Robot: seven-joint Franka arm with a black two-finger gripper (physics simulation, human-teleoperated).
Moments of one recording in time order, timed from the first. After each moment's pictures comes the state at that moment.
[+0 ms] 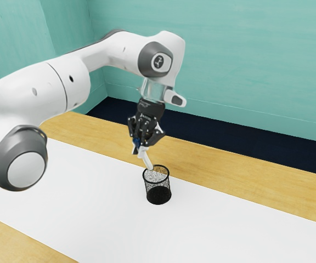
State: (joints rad) arm -0.26 0.68 0.02 -1.02 0.01 1.12 0.03
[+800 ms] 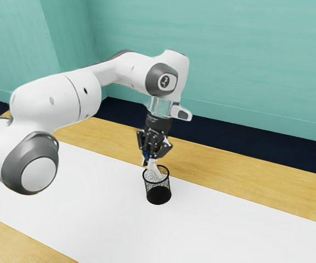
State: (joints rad) arm -0.25 0.77 0.03 -1.03 -0.01 1.26 0.04
